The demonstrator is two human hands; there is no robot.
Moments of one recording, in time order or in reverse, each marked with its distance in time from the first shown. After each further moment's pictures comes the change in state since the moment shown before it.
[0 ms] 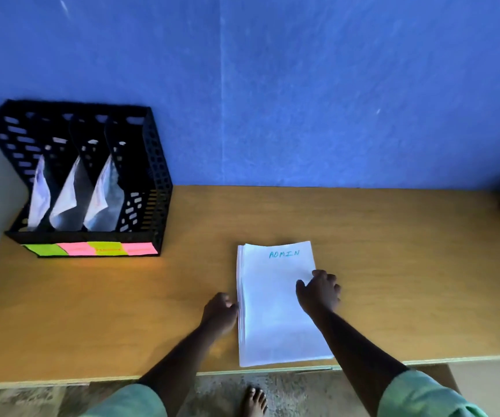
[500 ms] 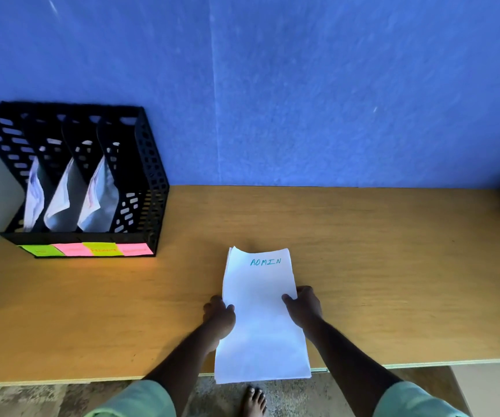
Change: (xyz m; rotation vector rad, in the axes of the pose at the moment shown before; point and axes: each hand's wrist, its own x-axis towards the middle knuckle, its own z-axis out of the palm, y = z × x) left_hand -0.011 0.018 0.019 -0.078 0.024 -0.141; right_hand -0.005 0.019 0.017 0.170 -0.242 0.014
